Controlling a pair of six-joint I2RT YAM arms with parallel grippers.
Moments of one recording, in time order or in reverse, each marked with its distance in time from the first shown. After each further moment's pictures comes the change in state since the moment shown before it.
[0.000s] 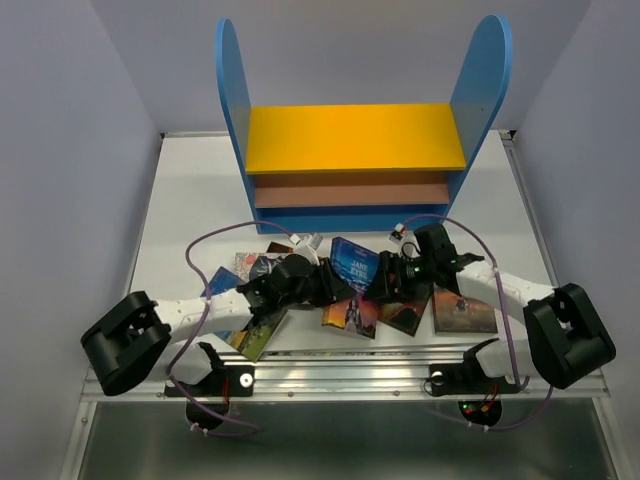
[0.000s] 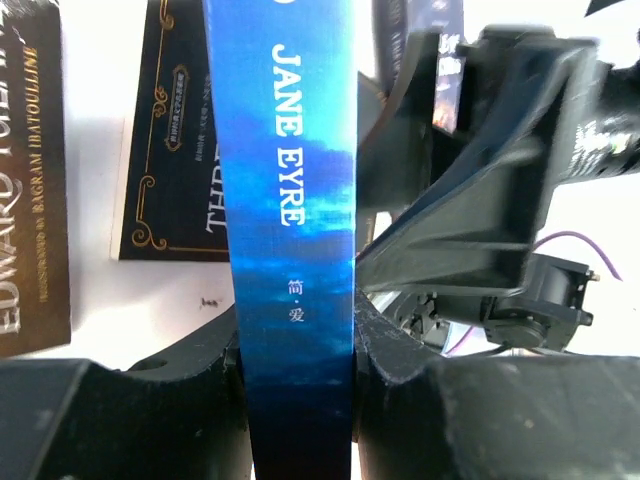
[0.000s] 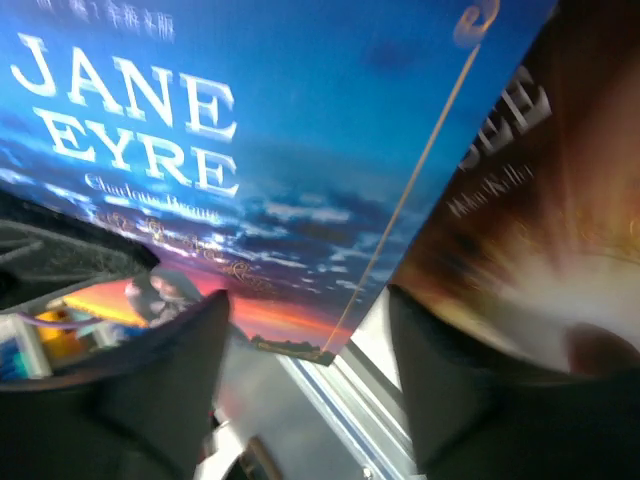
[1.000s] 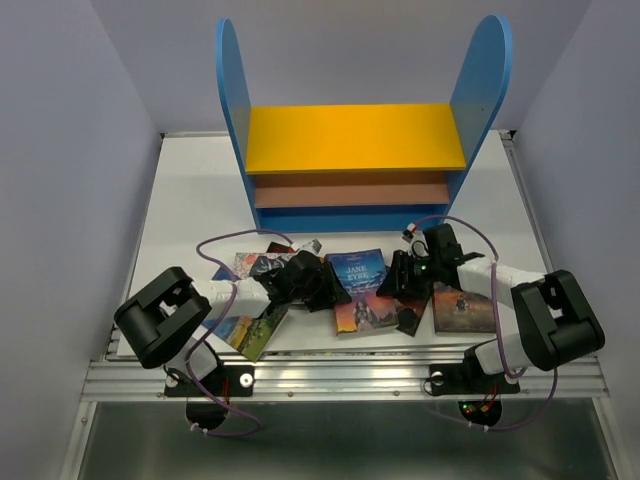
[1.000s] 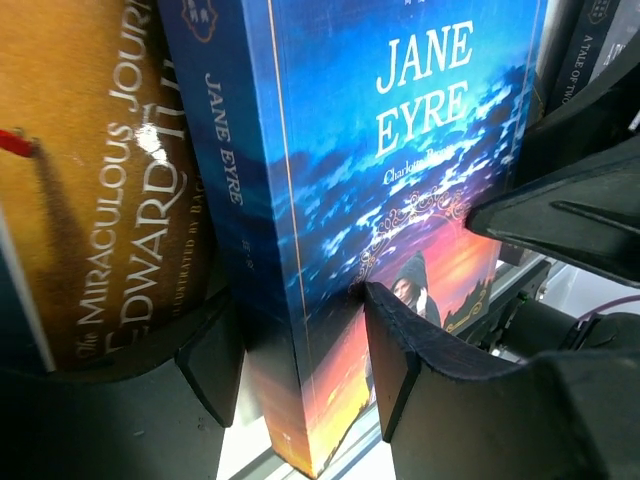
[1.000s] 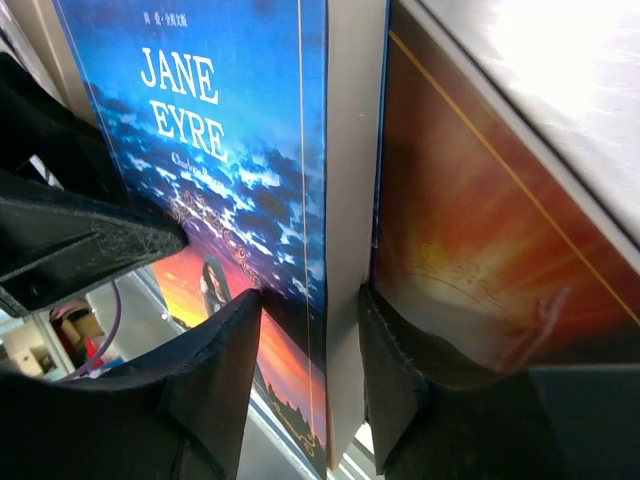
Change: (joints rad) left arm 0.035 0.176 0.066 -0.140 0.011 -0.056; right arm -0.100 0.050 0.001 0.032 0.081 -0.053
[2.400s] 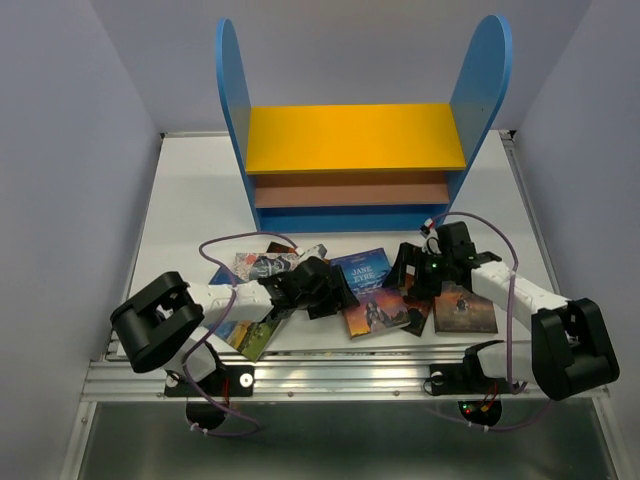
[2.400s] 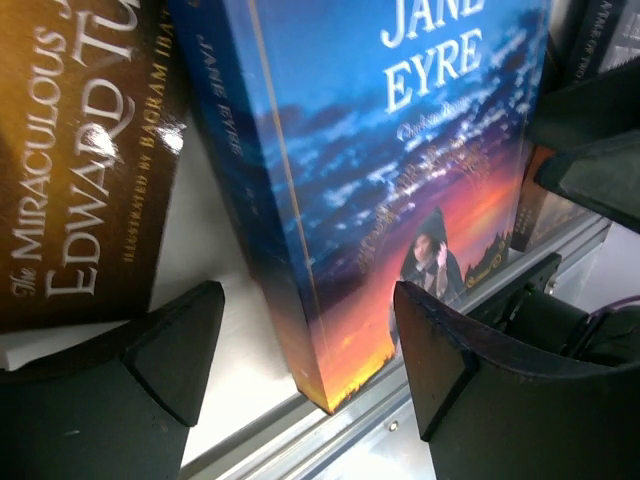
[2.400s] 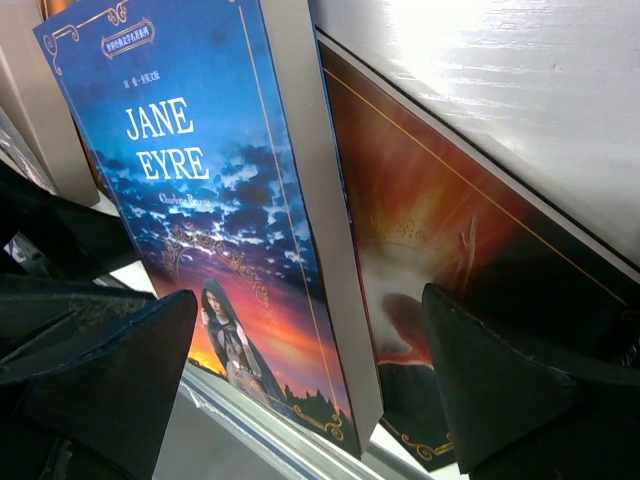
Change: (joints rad) left arm -0.084 -0.059 0.027 -0.116 -0.091 -0.035; right arm -0.058 -0.166 0.031 -0.214 0.190 -0.021
